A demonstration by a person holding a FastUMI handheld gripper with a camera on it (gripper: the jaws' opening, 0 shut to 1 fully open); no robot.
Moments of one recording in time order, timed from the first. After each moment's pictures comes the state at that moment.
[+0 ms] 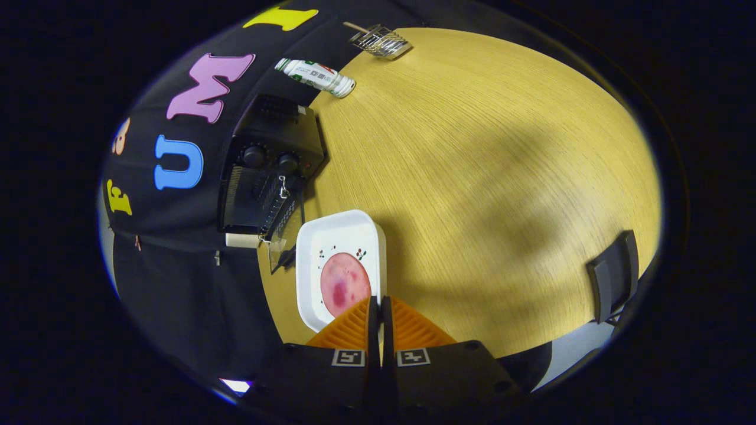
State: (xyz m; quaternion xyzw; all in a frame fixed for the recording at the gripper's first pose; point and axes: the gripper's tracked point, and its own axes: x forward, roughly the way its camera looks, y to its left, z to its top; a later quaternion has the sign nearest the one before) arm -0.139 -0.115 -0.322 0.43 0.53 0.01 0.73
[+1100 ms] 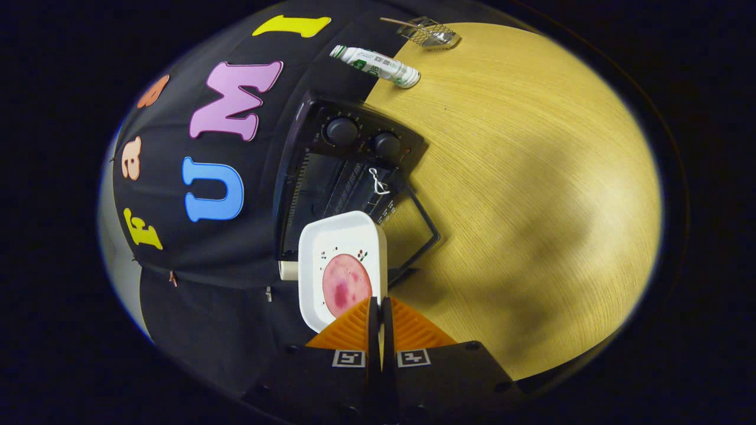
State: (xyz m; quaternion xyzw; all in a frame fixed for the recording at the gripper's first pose) arm -0.023 0.059 -0.287 0.54 0.44 0.02 0.72
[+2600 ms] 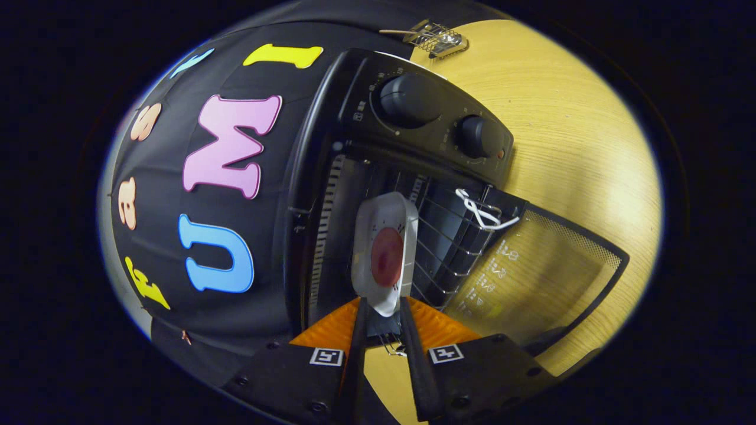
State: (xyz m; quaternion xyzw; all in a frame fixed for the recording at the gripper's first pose) arm 0.129 0.125 -0.290 0.60 0.28 -0.07 0.75
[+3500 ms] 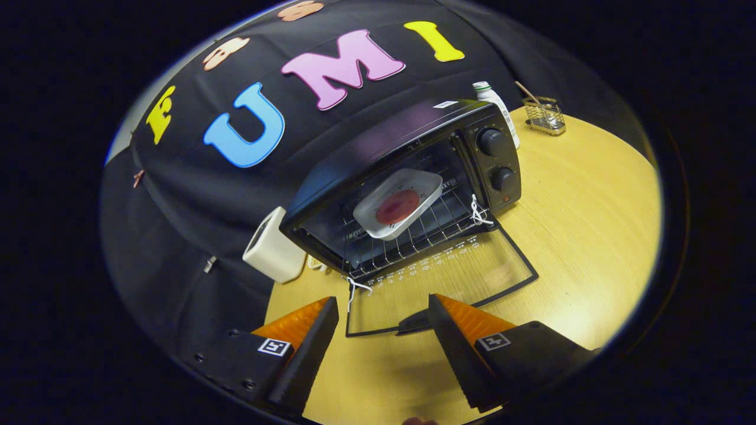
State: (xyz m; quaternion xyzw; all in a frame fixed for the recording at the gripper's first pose) arm 0.023 0.152 -0.272 0.27 0.33 0.02 0.90
